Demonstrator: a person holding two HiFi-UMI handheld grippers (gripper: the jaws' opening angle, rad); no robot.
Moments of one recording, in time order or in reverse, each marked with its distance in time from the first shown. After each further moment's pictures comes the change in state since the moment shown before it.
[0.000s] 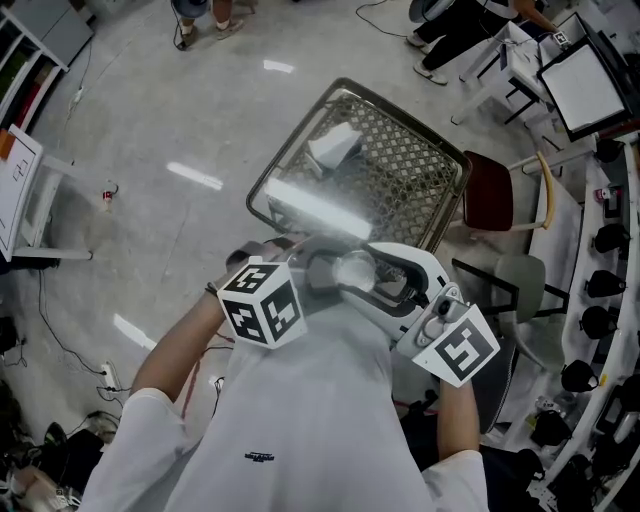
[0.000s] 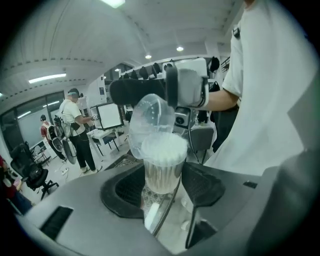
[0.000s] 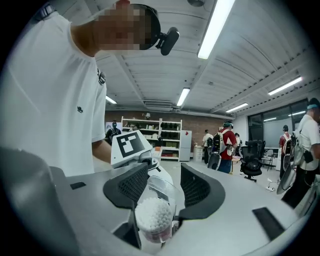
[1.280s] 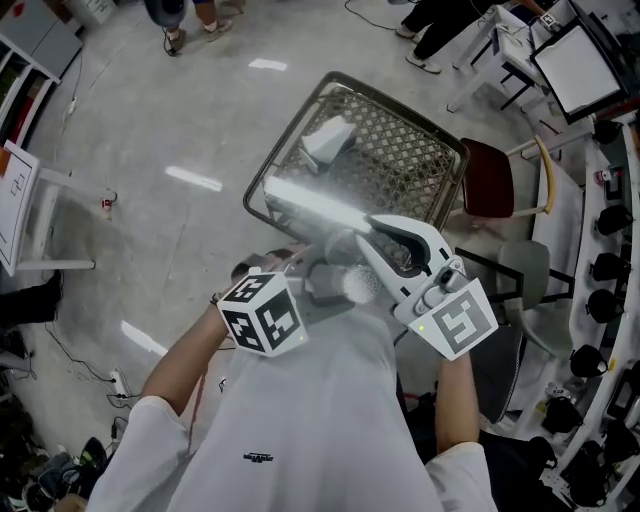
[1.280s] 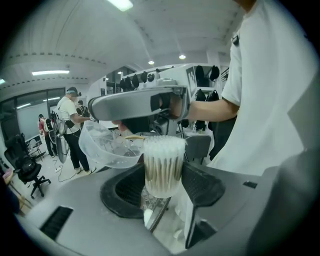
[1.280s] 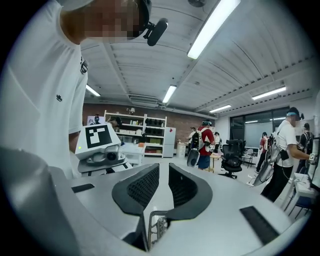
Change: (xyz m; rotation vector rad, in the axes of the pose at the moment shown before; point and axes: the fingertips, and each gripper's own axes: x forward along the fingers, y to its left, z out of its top) left arm 0.007 -0.021 0.010 -0.056 -0.078 -0.038; right arm 0.000 -0.046 -0.014 0.035 0.041 -0.210
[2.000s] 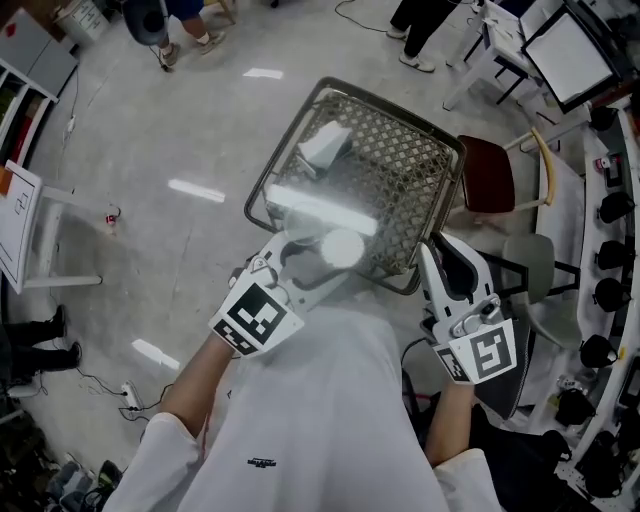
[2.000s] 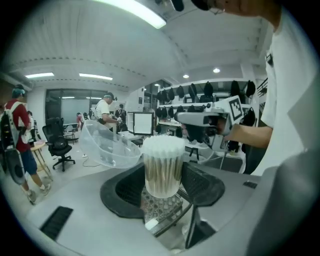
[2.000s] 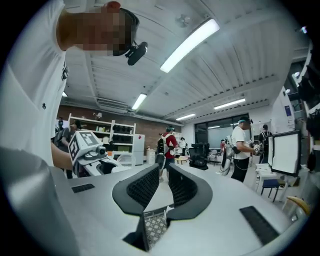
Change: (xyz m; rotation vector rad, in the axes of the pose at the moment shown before) left arm -0.037 0.056 0.006 -0.260 -0.146 0.340; right arm -0.087 -0.041 -0.005 0.065 -0.116 -0.376
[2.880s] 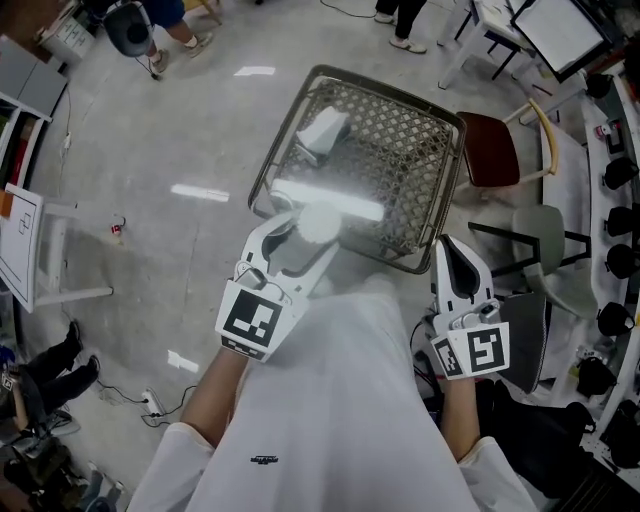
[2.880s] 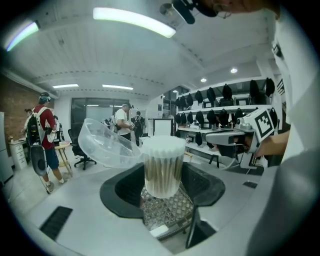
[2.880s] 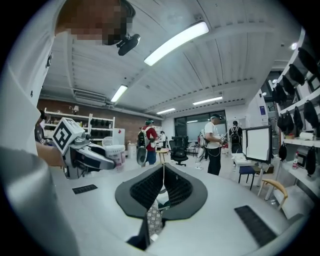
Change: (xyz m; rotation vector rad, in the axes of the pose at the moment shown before) left arm -0.040 0.029 -0.003 -0.073 -0.091 0.251; right arm -0.034 0.010 -0.040 0.054 0.069 -0.254
